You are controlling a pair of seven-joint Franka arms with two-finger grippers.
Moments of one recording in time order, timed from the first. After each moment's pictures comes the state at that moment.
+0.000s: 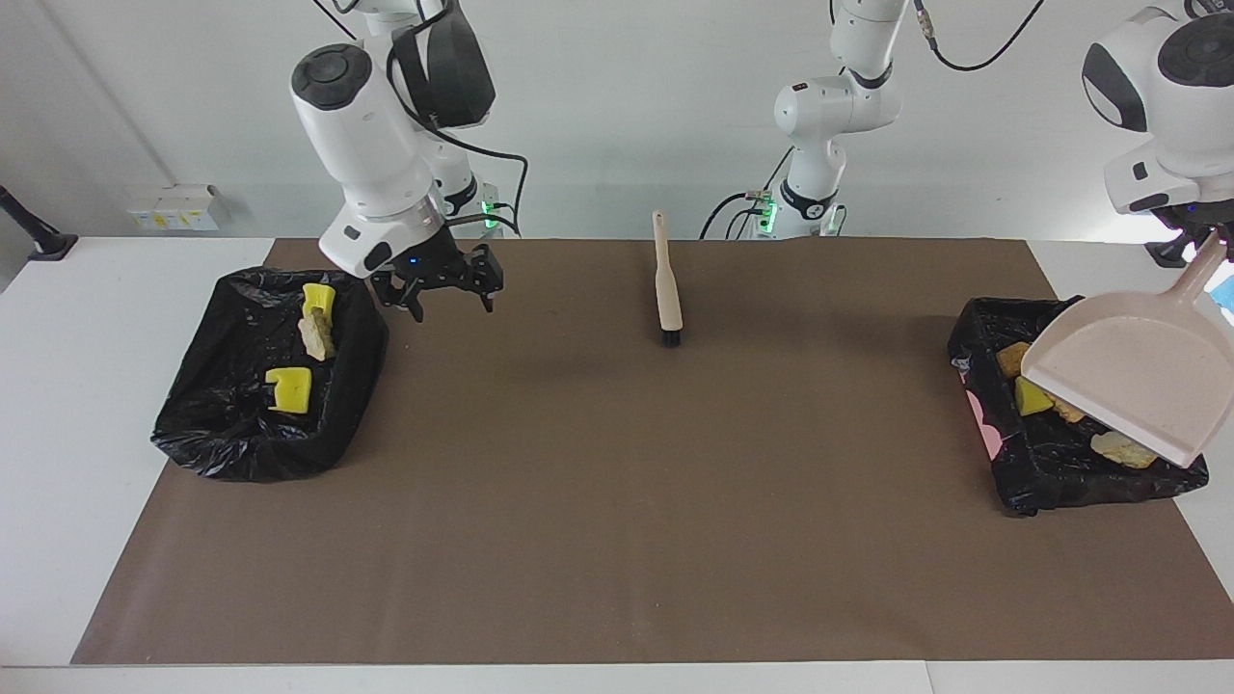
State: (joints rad) left arm 0.11 0.02 0.03 -1.63 0.65 1.76 1.06; right arm -0.07 0.10 0.23 -1.64 0.07 1.73 0.01
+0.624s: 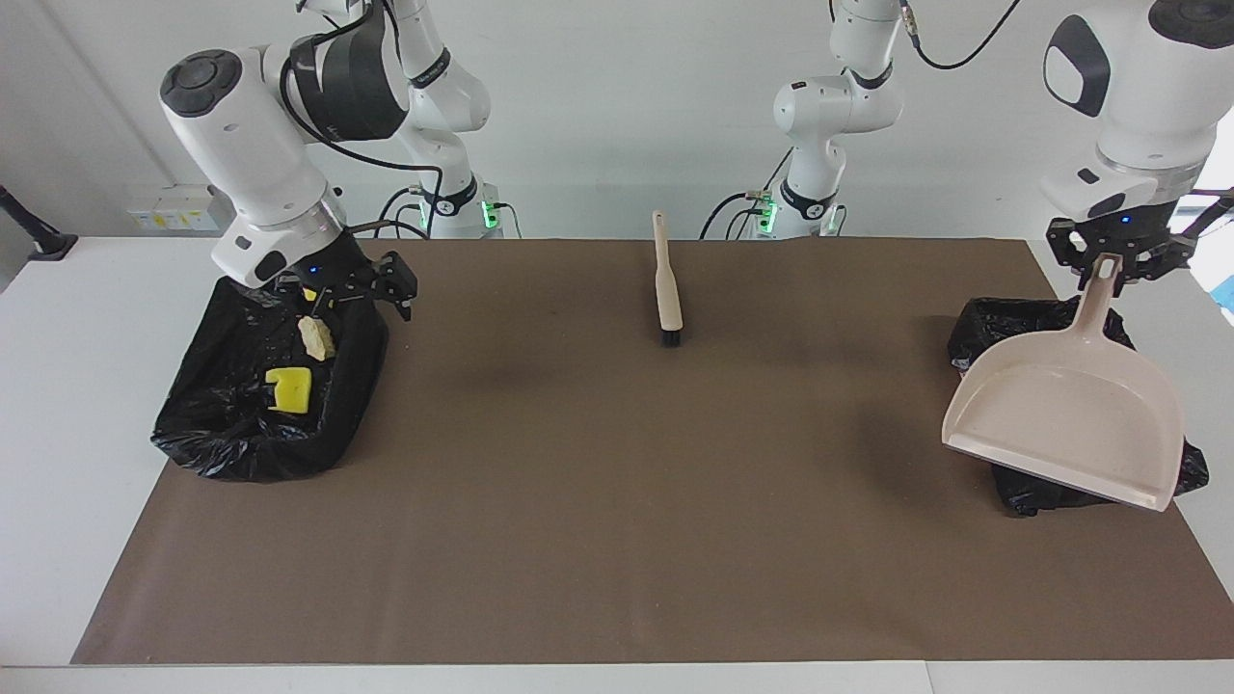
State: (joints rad) left arm 0.00 0.01 -0.01 -1.62 0.30 1.68 0.52; right arm -0.20 0.10 0.23 -1.64 0.05 1.72 -0.10
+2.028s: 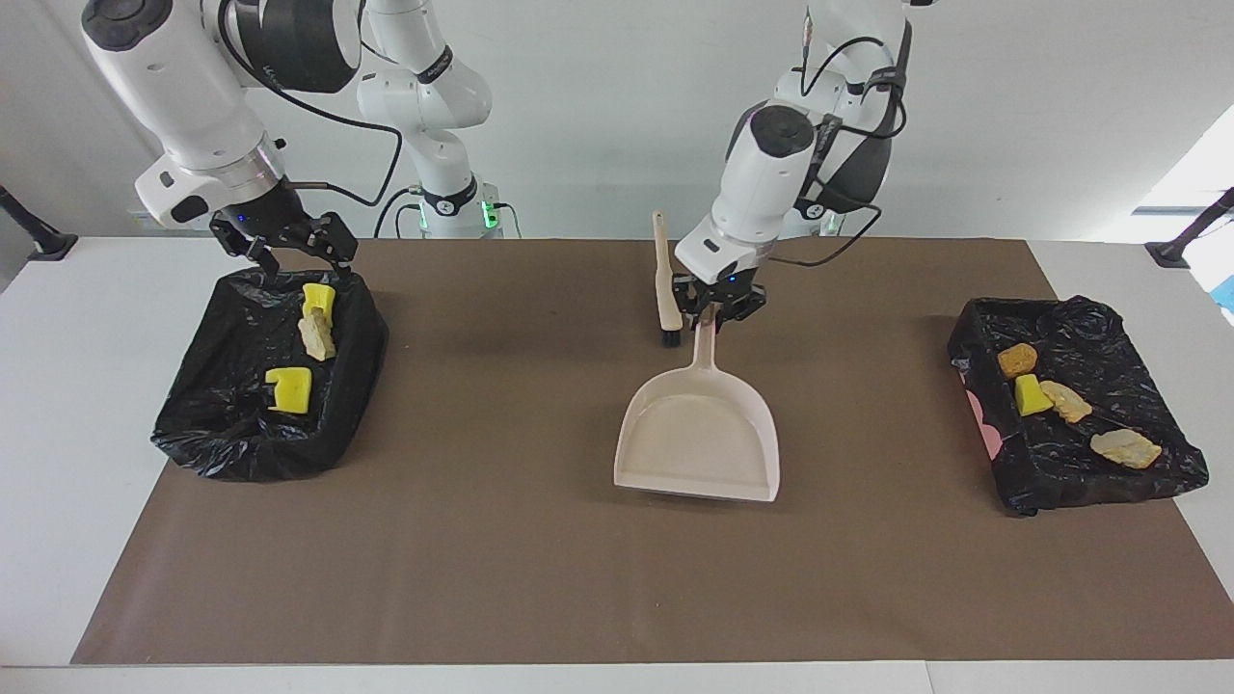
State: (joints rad) left arm -0.62 0.15 -0.02 -1.91 -0.11 2.13 -0.44; right arm 0.02 0.01 -0.08 -1.62 0.00 1.54 0.01
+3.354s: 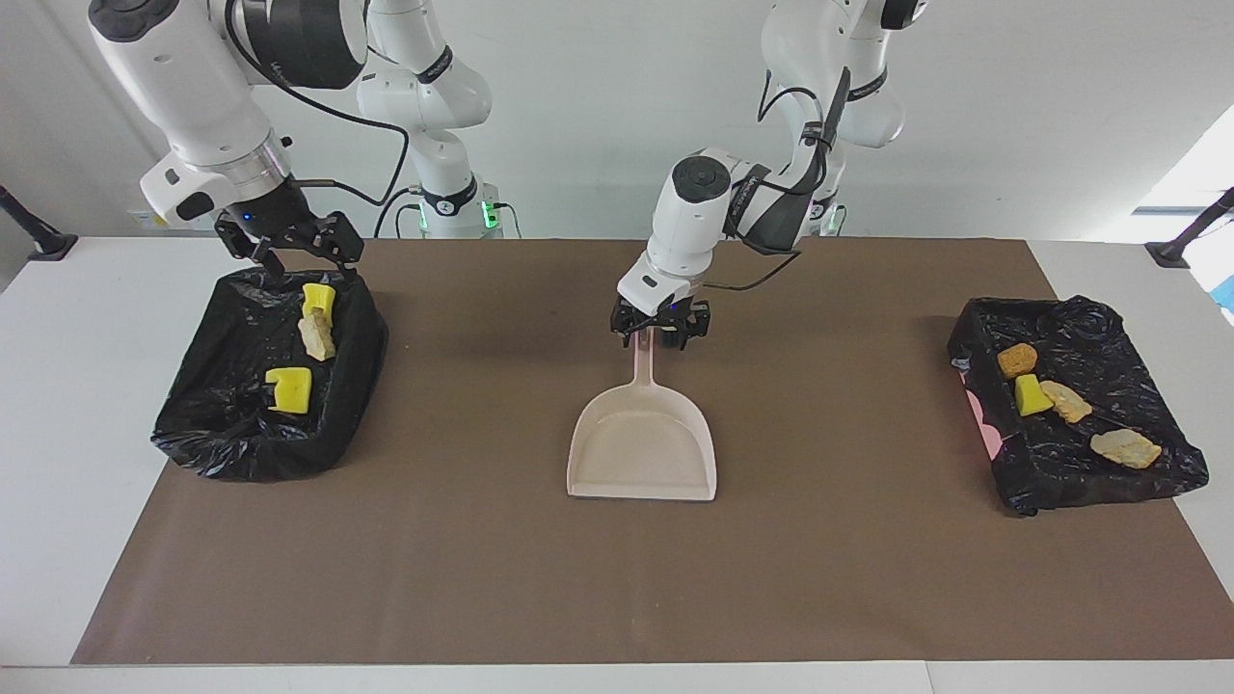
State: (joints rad) left arm -0.69 0.22 0.01 -1.93 -0.11 2.22 -0.59; right arm 0.03 0.02 -0.08 -1.60 0.01 1.57 0.02
